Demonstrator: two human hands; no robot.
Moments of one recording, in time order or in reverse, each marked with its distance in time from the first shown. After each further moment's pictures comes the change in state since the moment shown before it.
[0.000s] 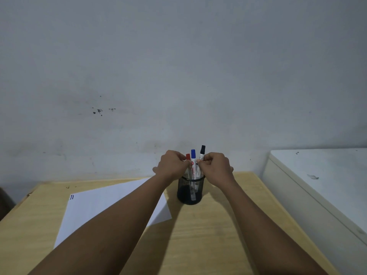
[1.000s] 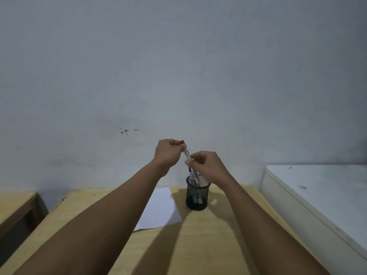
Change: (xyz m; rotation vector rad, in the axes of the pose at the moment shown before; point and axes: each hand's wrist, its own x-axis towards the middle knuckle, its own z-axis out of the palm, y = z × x) left_hand -0.061 0.060 -0.102 -0.386 0.106 0.127; right_hand -0.057 -0.084 -0.044 0.207 -0.212 -0.159
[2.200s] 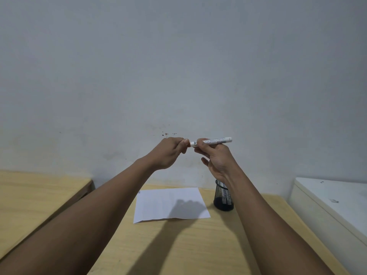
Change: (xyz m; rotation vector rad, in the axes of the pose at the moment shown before) left_hand -0.065 0.022 -0.132 0.616 -0.148 0.483; right_hand -0.042 -0.092 0.039 0.814 -0.186 -0.051
